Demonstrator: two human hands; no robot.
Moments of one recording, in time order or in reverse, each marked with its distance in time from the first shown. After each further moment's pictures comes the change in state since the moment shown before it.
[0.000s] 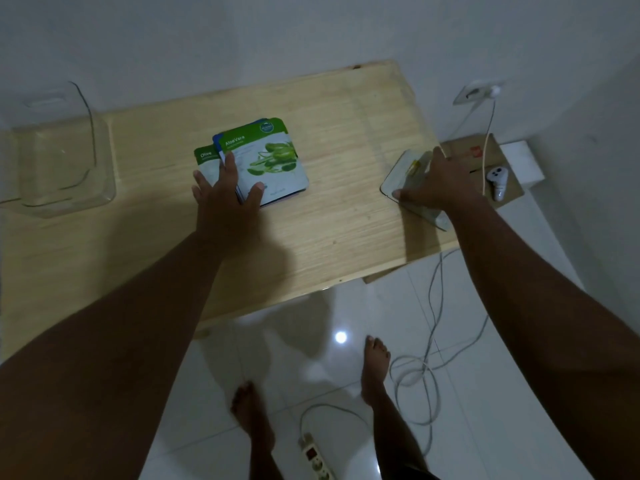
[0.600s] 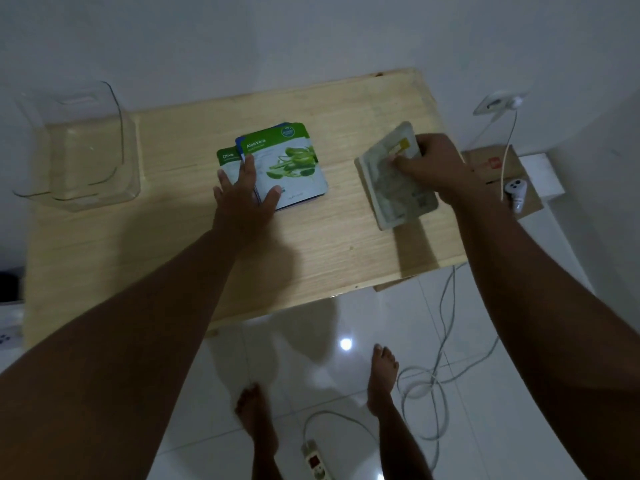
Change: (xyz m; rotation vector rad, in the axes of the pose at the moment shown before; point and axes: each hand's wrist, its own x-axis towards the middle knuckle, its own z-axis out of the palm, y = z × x) left_hand -0.003 0.004 -0.012 -0.026 -0.040 -0.013; right_hand -0.015 -0.060 -0.019 0.482 0.029 -0.330
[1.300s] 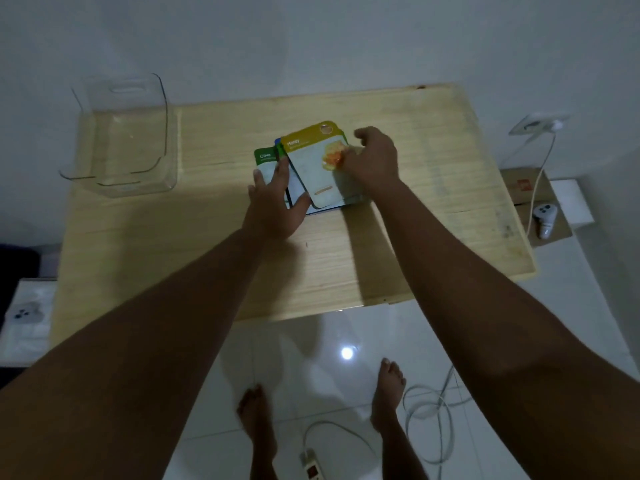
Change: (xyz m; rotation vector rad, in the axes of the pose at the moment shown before) left_hand -0.001 -0.011 -0.004 0.009 0.037 0.099; right_hand 0.042 -0.085 0.132 -0.017 0.124 0.000
